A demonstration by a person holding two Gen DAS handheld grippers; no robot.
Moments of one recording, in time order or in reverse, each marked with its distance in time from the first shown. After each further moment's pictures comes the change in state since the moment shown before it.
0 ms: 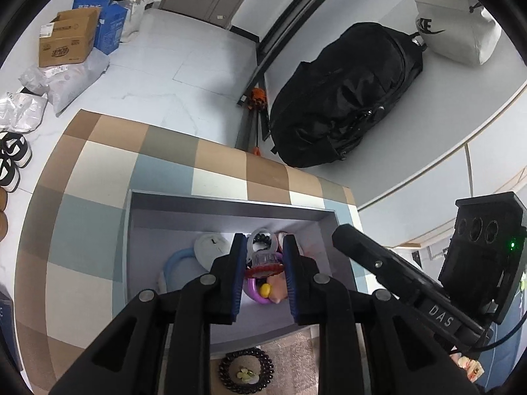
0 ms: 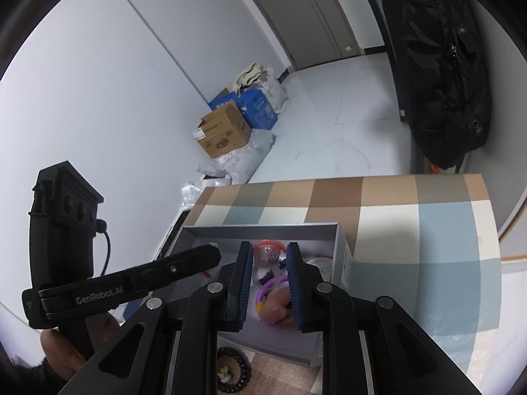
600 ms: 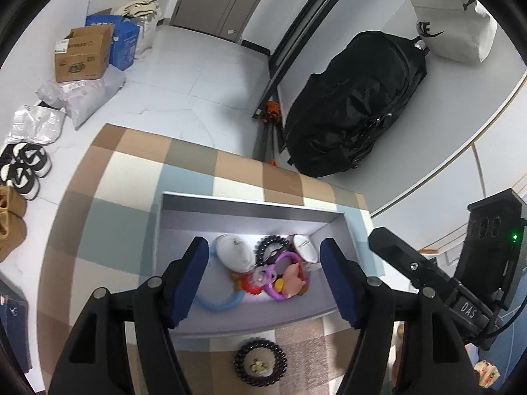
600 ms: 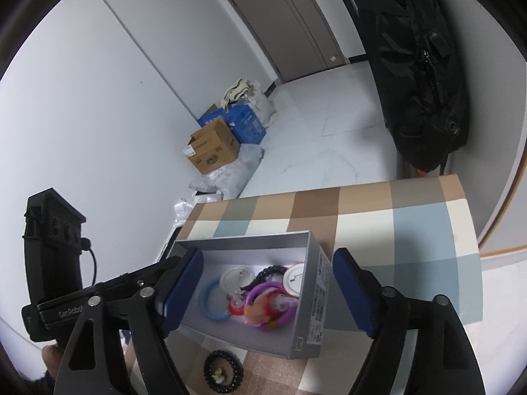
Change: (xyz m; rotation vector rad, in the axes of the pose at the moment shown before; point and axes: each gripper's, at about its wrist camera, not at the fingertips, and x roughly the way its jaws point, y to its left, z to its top) left arm -0.017 -0.002 -0.009 0.022 -0.068 0.100; right arm -0.016 -0.010 -0.001 0.041 -0.051 -0.046
